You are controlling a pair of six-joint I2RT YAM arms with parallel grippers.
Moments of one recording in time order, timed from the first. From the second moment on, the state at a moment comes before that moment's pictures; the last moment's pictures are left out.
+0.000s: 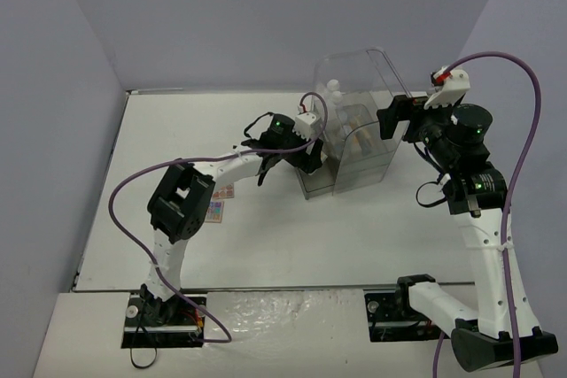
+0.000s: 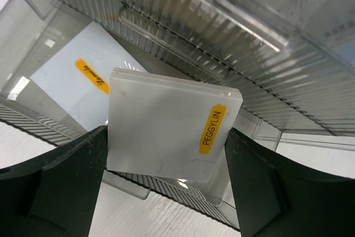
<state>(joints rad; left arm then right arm) -0.65 2.05 1.52 -0.04 0.31 -0.08 0.11 0.99 1.28 -0.44 -0.13 0.08</state>
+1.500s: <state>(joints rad) -0.62 1.74 1.48 -0.47 -0.04 -0.10 0.11 0.98 1.26 -0.44 -0.14 0.09</state>
